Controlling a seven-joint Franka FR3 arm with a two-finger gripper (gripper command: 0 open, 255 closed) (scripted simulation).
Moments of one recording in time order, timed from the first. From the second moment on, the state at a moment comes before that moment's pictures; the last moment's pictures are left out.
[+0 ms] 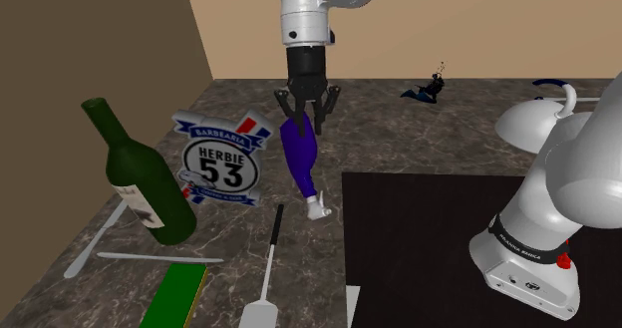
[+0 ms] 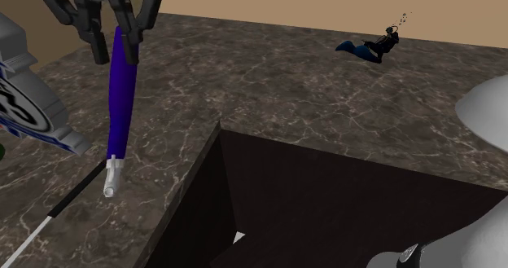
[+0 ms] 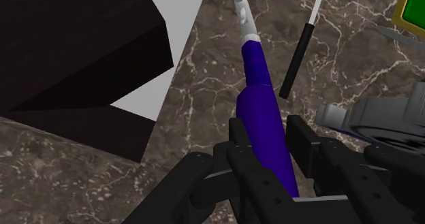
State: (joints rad) arm 0.10 -0.08 0.21 -2.00 0.34 1.74 0.71
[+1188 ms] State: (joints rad) arm 0.09 -0.08 0.20 -1.77 0.33 1.51 0.77
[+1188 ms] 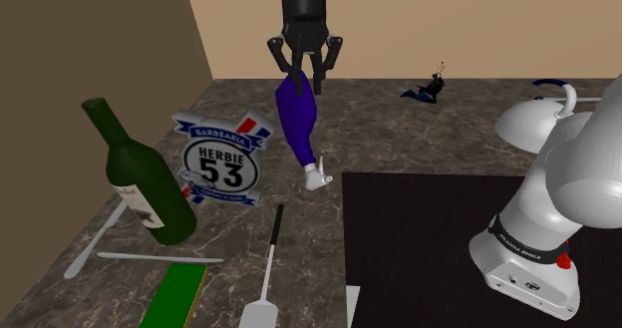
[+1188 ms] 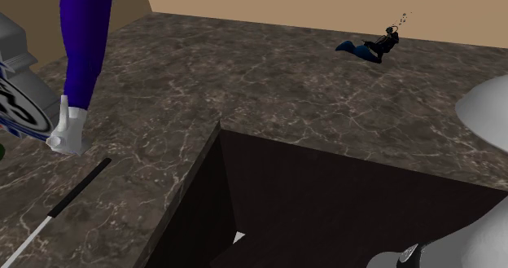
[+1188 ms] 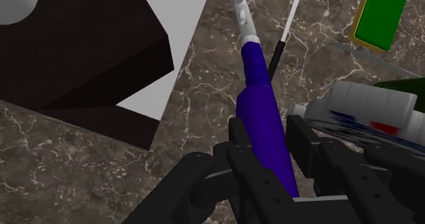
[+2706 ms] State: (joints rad) arm 0.09 0.03 0.20 -1.32 0.33 1.19 0.88
